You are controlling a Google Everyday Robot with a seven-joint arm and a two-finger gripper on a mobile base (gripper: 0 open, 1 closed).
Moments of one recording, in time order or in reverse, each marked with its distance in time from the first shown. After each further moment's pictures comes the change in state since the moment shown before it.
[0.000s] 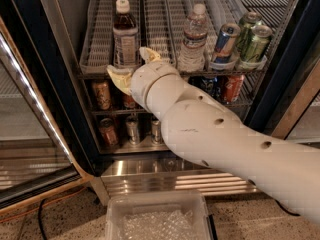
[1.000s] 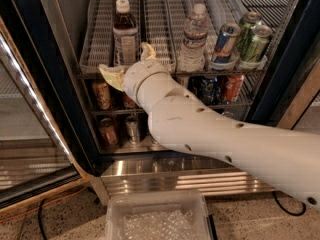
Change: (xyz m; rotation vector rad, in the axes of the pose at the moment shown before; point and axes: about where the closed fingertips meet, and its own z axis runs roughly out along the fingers) arm 0.007 -0.006 0.032 0.046 -0.035 0.014
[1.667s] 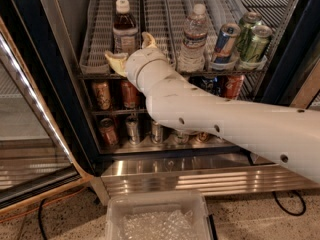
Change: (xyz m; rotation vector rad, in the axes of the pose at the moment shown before) arm -0.001 -0.024 0.042 0.046 -0.026 -0.022
